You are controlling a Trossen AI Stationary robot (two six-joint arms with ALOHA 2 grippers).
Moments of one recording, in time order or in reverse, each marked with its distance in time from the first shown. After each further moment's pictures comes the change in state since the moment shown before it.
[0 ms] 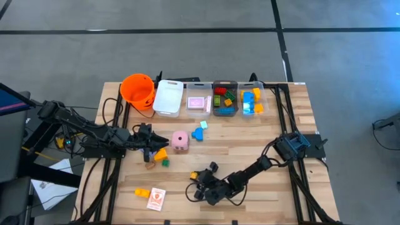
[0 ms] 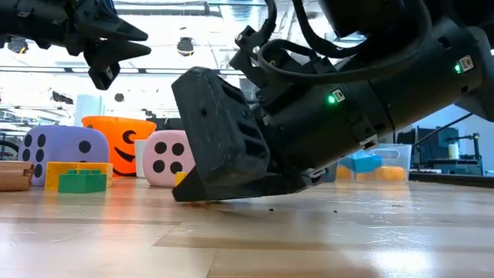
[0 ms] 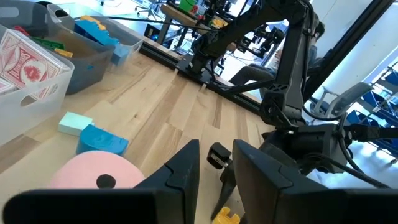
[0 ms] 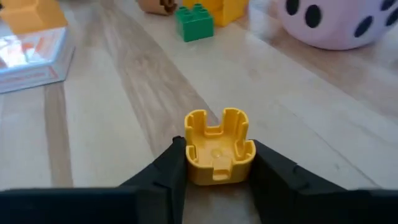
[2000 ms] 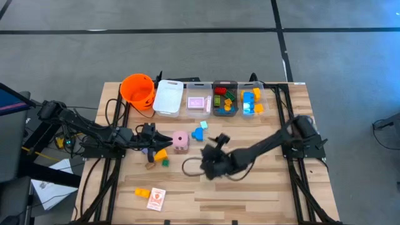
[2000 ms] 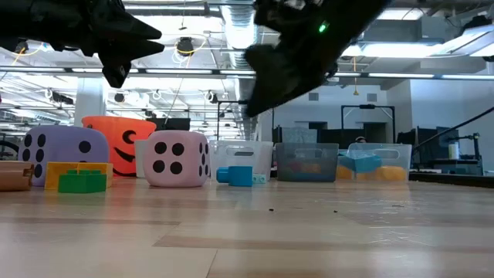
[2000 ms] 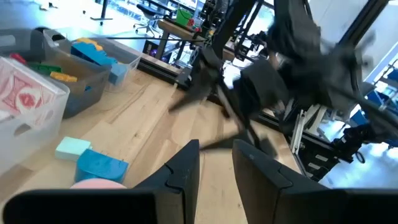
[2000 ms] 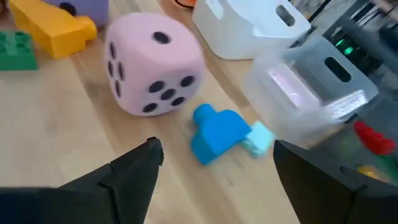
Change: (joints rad) left arm 0.038 0.131 0.000 0.184 0.019 0.090; right arm -0.174 -0.360 0.001 -0.671 0.117 -0.186
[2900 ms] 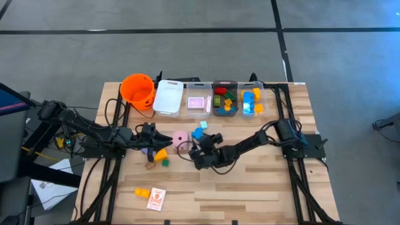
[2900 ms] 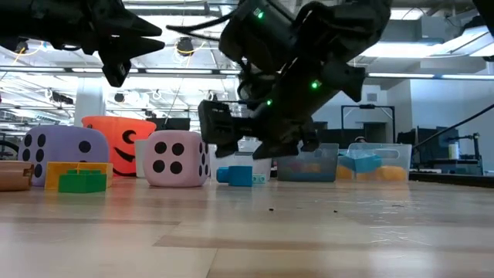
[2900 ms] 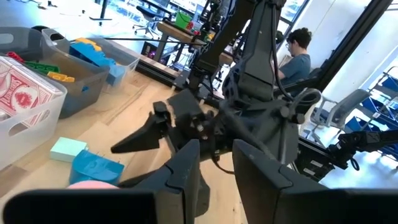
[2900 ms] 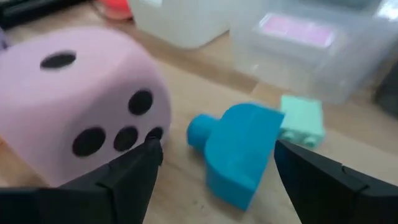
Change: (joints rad) left arm 0.000 0.000 0.000 0.016 0.000 -0.018; right arm -0.117 0.233 -0.001 0.345 0.045 0.392
